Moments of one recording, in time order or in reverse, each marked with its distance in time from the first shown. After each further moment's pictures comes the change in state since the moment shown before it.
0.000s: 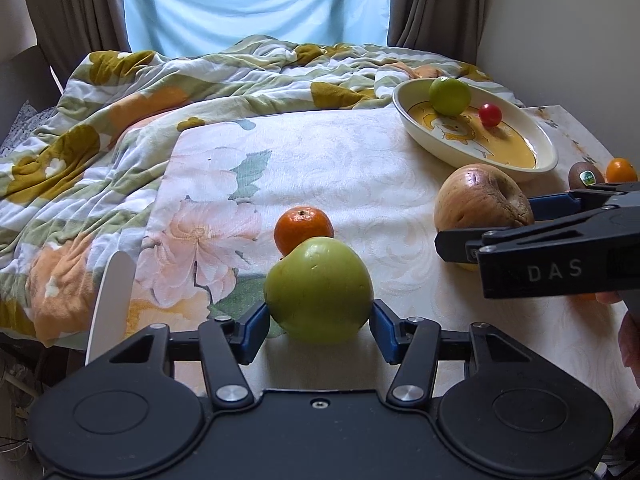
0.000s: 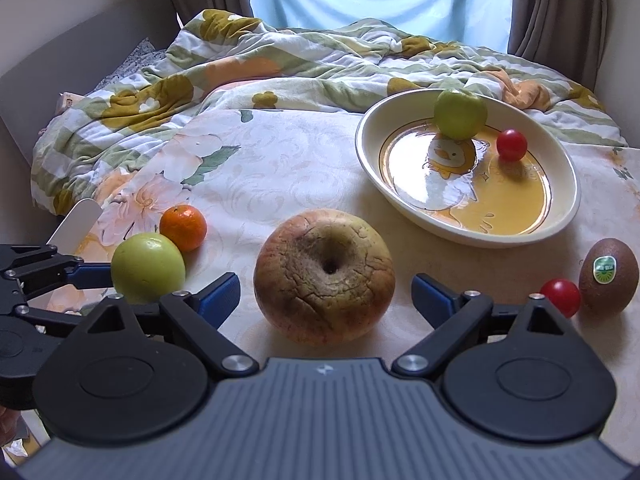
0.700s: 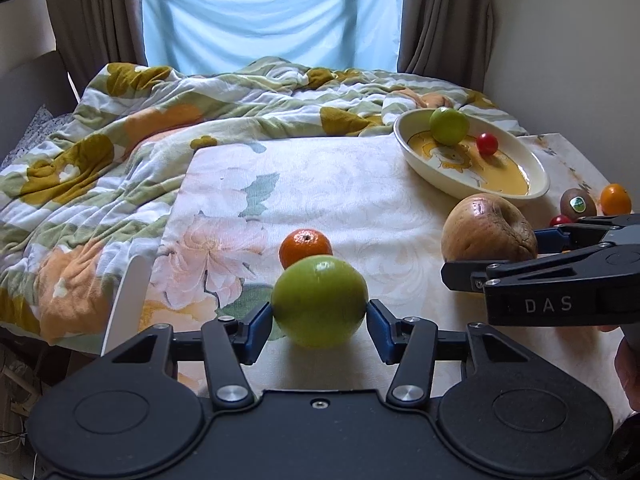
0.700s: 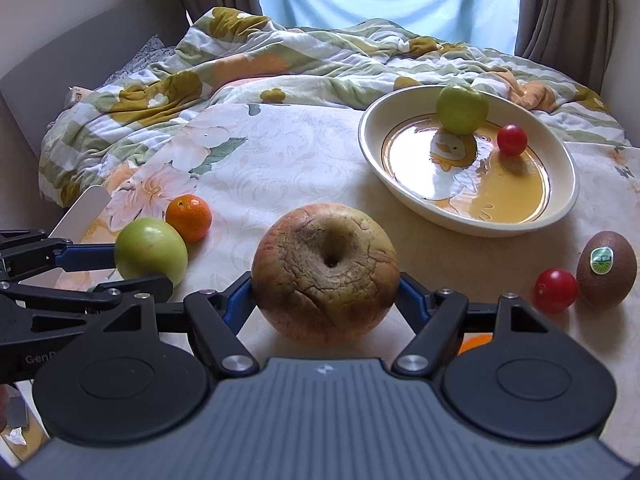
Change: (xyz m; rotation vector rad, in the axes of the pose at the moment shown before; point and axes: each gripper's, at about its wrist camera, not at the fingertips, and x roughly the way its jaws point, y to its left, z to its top) left arm -0.024 -0.004 -0.004 -0.044 -0.080 0.017; right arm -0.009 -0.002 -0.009 -0.020 -0.005 0.026
